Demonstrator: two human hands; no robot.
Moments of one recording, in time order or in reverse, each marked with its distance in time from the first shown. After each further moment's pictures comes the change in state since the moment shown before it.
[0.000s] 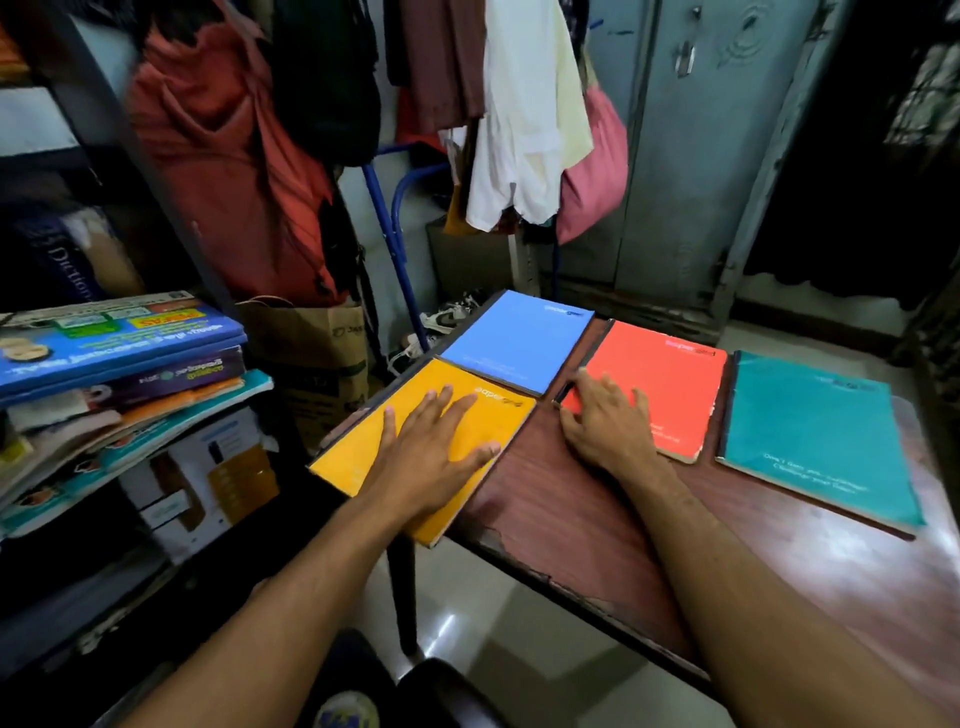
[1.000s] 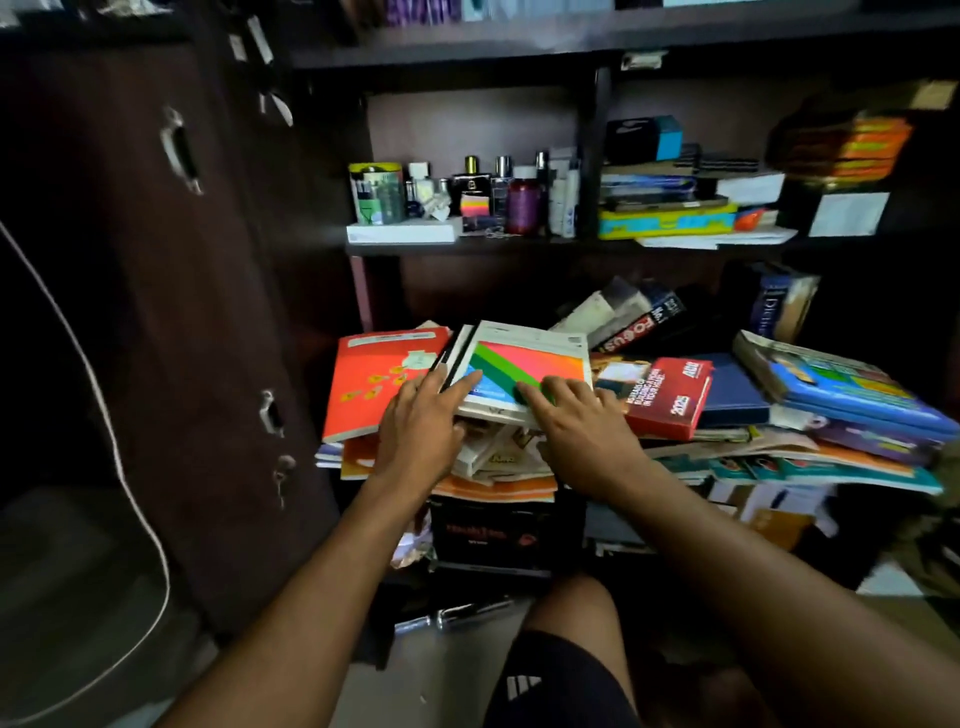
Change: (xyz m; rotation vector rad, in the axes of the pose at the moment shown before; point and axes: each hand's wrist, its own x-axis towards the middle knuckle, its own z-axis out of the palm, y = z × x) left_hand -0.486 -0.269 -0.234 0.486 0.645 -1.014; right_hand -0.240 -0.611 -0.018 0.066 0.012 -1.382
